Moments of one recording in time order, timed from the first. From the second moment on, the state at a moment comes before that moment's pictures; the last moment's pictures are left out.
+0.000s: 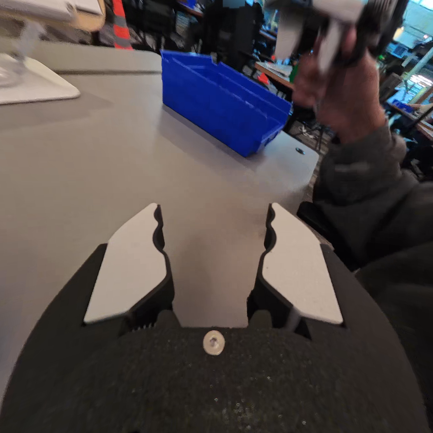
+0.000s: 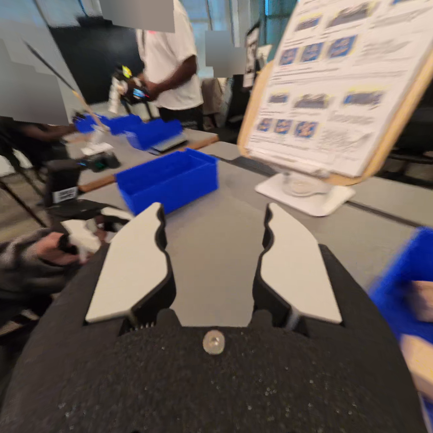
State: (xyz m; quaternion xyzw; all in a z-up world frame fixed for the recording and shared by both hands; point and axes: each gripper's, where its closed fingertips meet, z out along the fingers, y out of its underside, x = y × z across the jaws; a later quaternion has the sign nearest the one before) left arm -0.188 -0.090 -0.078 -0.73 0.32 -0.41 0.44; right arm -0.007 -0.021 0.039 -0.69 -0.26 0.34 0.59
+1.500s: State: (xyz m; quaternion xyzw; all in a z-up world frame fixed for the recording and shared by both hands) left arm -0.114 -0.106 -0.098 -0.72 0.36 -0.36 0.47; right arm 0.047 -0.061 -0.032 -0.70 -0.13 0.23 0.67
